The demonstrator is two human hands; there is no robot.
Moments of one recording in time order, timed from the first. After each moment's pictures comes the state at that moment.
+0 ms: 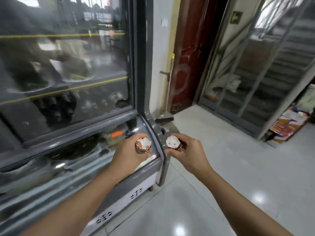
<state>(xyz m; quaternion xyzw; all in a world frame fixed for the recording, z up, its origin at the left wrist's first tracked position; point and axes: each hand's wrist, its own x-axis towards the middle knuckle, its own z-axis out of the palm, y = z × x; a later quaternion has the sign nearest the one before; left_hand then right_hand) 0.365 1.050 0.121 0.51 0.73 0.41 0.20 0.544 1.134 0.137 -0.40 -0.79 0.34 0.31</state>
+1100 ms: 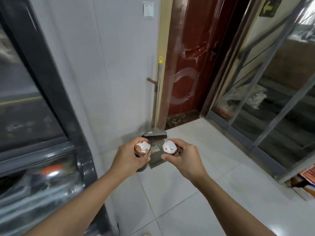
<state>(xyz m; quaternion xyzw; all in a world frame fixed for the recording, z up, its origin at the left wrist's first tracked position) 0.441 1.547 0.076 0.41 0.78 0.43 0.19 0.599 1.656 0.090 -0.35 -0.79 0.43 0.26</state>
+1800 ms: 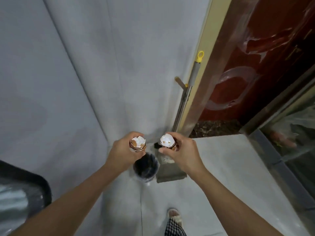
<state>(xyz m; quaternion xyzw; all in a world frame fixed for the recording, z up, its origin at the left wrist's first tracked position) 0.273 1.796 0.010 0.24 0.85 0.45 0.15 0.384 1.960 0.026 -0.23 -0.84 0.46 0.13</state>
